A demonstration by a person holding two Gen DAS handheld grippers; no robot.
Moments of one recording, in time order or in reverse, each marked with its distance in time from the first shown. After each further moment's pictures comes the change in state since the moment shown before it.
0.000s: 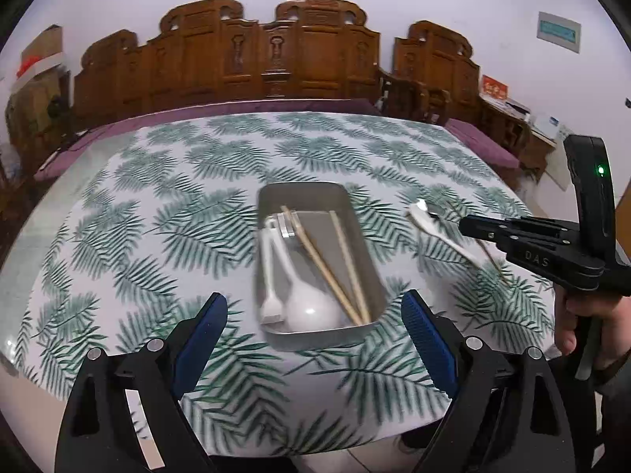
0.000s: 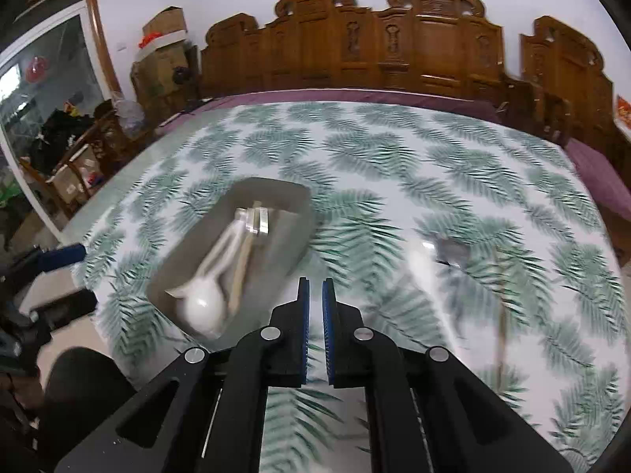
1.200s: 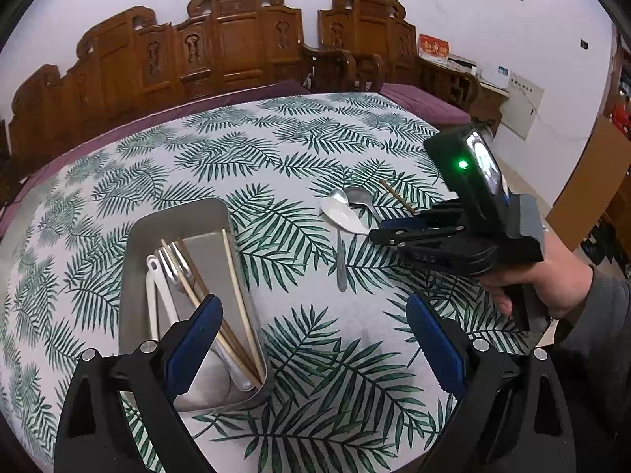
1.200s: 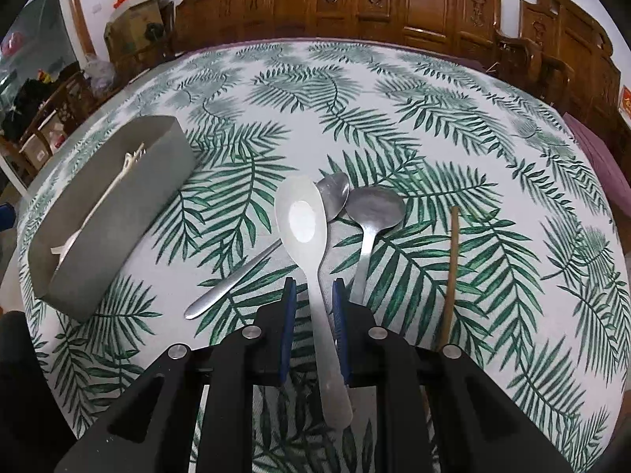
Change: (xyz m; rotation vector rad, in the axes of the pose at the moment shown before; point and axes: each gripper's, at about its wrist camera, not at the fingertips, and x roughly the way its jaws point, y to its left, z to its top) left arm 0.073 -0.089 0.026 0.191 0.064 -0.123; right arm 0.103 -0.088 -0.011 -0.048 0.193 -0.042
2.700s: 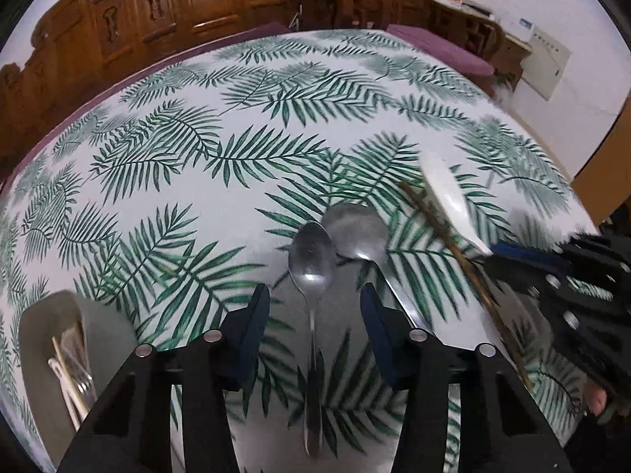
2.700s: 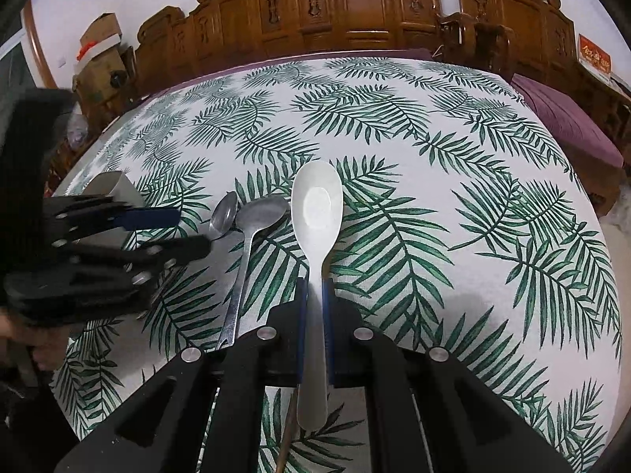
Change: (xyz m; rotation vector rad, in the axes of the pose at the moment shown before) left arm 0.179 -0.030 0.085 0.028 0.230 0.022; right arm -0.035 -0.080 -0.021 0.190 -0.082 -0.005
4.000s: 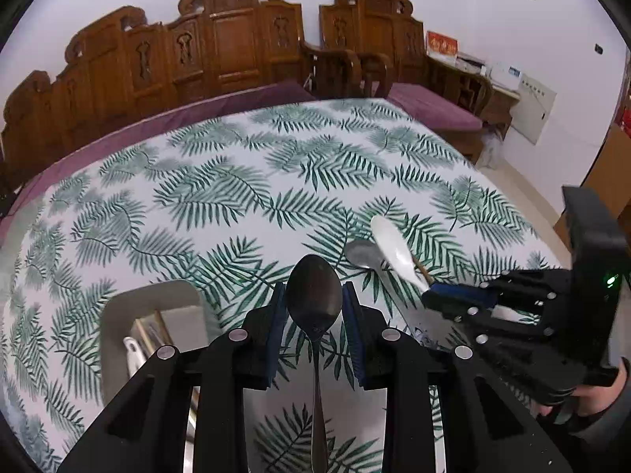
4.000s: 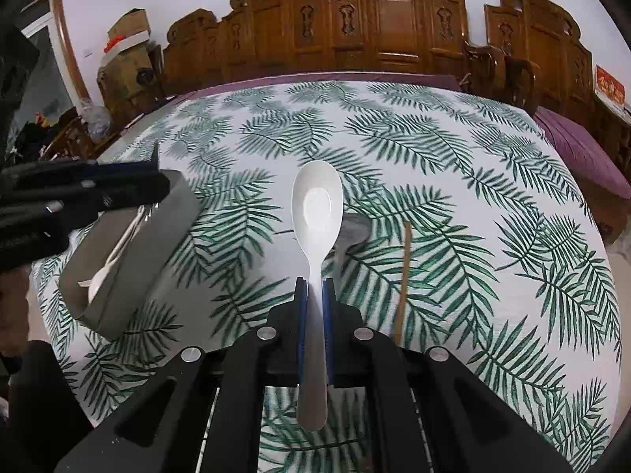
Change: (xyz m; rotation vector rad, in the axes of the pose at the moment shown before) left arm -0.124 0.027 -0.030 -0.032 -0.209 -0.010; right arm -0.028 0.066 0.000 -0.087 -0.068 0.033
